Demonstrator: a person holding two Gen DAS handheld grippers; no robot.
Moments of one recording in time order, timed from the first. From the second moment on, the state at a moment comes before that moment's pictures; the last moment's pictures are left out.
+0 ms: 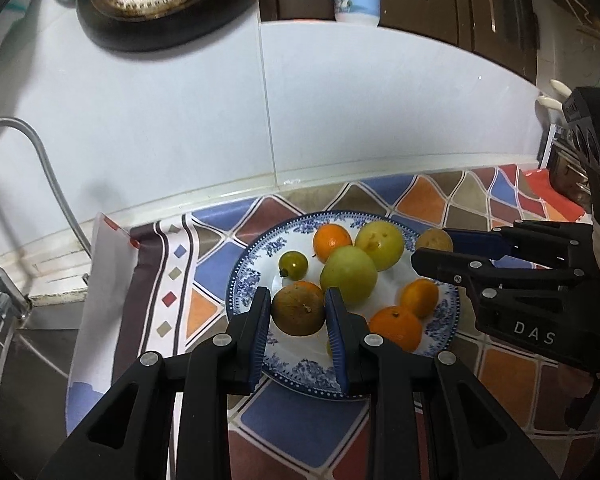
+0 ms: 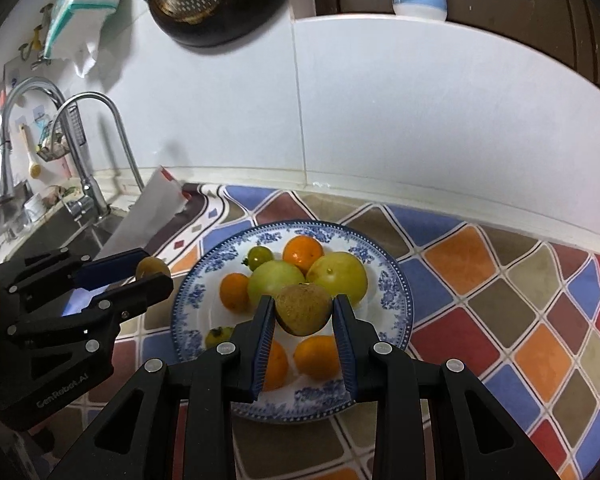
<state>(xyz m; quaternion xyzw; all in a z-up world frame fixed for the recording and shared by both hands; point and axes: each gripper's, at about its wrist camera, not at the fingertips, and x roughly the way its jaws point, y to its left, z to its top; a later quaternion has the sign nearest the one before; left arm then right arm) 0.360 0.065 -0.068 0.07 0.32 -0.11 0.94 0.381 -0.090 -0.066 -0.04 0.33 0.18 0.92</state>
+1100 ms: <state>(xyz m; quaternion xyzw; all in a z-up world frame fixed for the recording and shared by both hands) 0.274 0.079 -0.027 0.04 0.28 -0.05 0.96 0.289 -0.107 -0.038 -0.02 0.31 0.08 0.95</state>
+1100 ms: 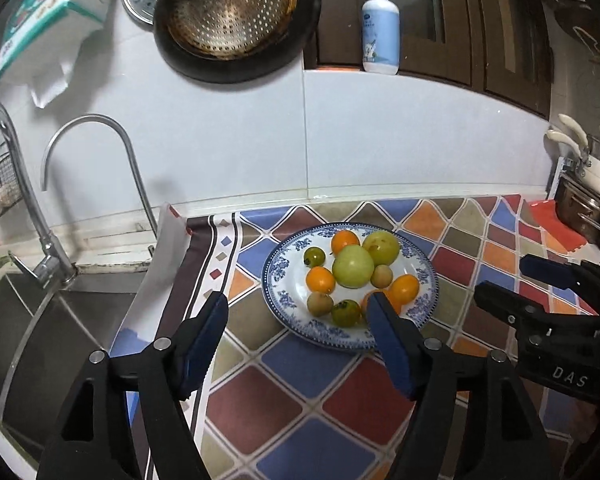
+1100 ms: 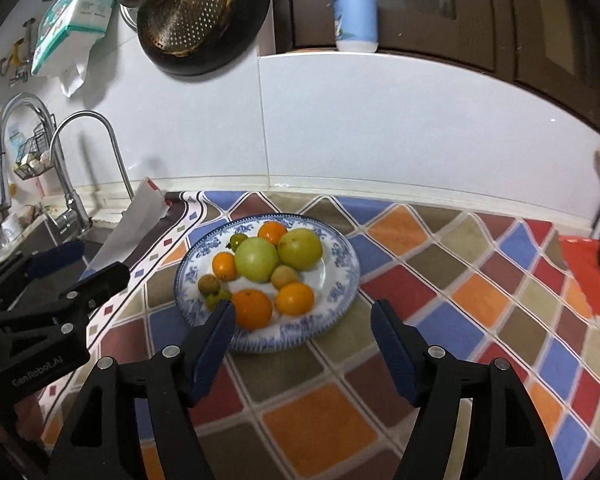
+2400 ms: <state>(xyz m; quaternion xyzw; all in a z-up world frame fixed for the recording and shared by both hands) 0.060 0.064 0.023 0.04 0.21 -0.02 0.98 0.066 -0.131 0.017 -0.02 0.23 0.05 0.97</state>
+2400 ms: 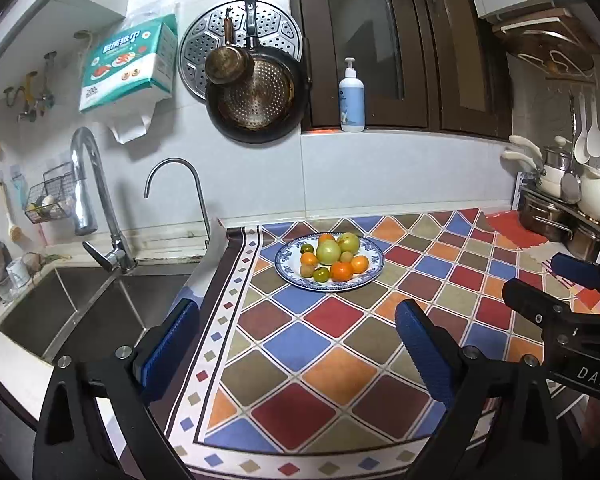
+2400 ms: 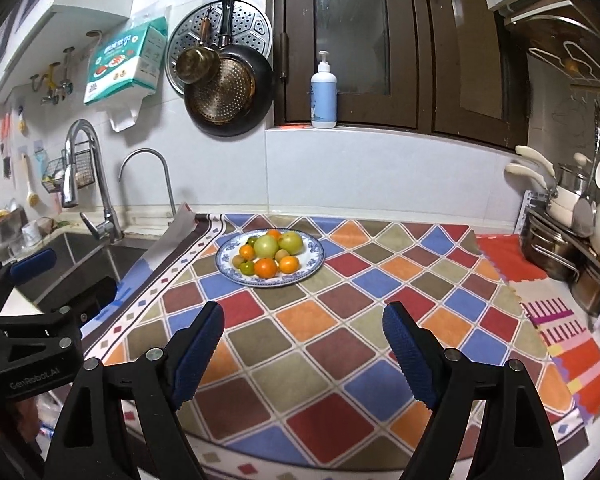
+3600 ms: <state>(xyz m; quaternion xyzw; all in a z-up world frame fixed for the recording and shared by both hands) 0.019 0.060 0.030 0.05 0.20 -0.01 0.98 0.025 -0.140 0.023 -0.02 0.21 0.05 0.98</state>
